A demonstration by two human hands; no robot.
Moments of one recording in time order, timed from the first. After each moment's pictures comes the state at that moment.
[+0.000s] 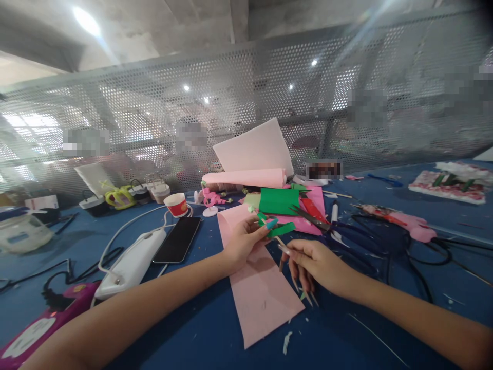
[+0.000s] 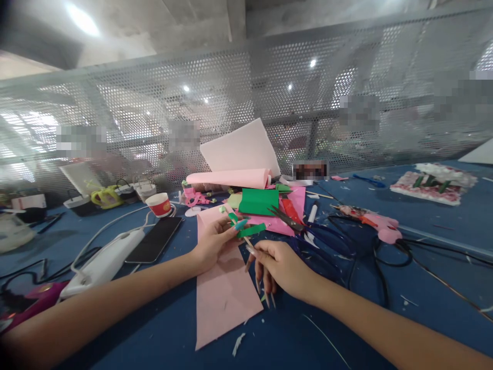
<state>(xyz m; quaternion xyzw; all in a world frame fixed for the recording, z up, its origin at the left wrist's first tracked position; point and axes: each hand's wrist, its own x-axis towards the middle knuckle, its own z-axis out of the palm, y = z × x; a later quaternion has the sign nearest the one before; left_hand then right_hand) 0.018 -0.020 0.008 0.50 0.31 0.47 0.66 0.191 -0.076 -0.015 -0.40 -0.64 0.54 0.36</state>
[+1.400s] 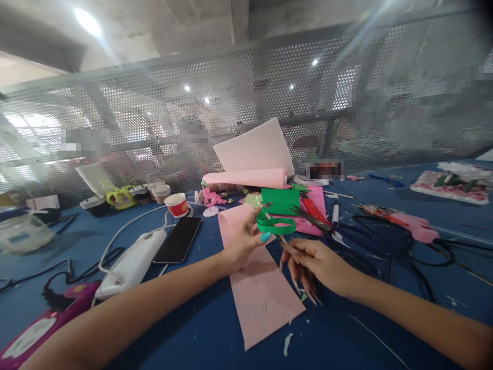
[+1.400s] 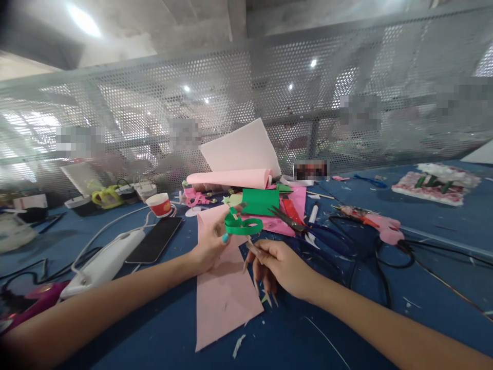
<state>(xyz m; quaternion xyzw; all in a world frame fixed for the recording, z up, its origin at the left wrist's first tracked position) 0.012 -0.016 0.002 0.61 0.18 0.48 0.61 0.192 -0.076 -0.011 -0.35 -0.61 0.60 0.37</state>
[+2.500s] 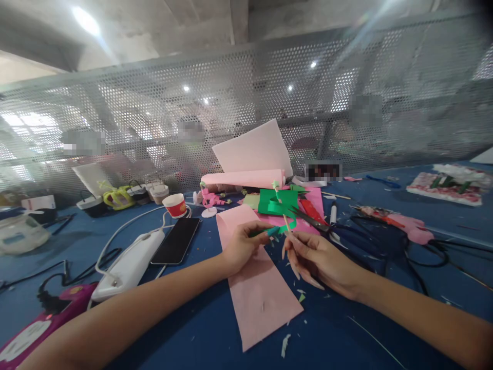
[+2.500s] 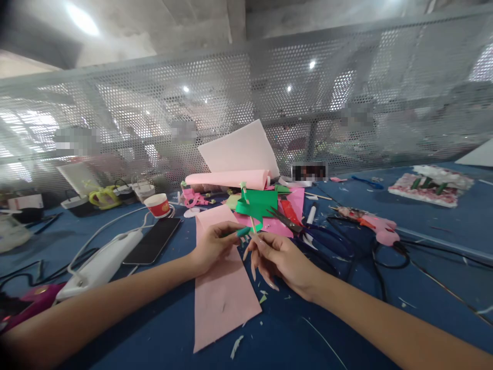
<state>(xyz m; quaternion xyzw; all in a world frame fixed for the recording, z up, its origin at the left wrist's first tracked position) 0.014 -0.017 0.003 0.62 0.33 0.44 0.56 0.192 -0.074 -0.004 -0.26 -0.52 0.67 0.46</state>
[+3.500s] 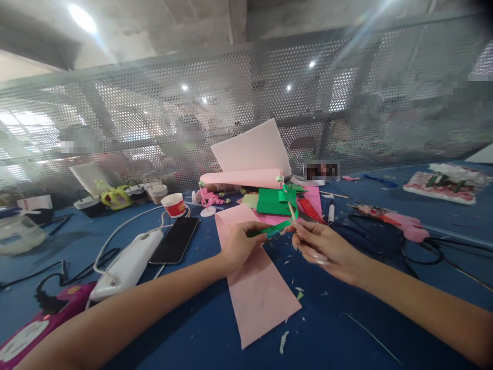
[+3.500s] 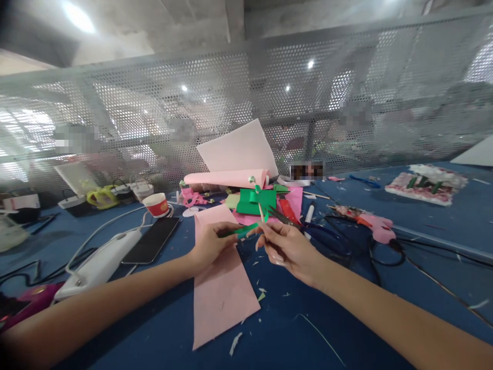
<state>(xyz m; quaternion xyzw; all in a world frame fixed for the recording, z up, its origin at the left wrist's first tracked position) 0.013 -0.015 0.001 0.67 0.38 0.43 0.46 0.207 -0.059 0.003 -0.28 -0.46 0.67 0.51</state>
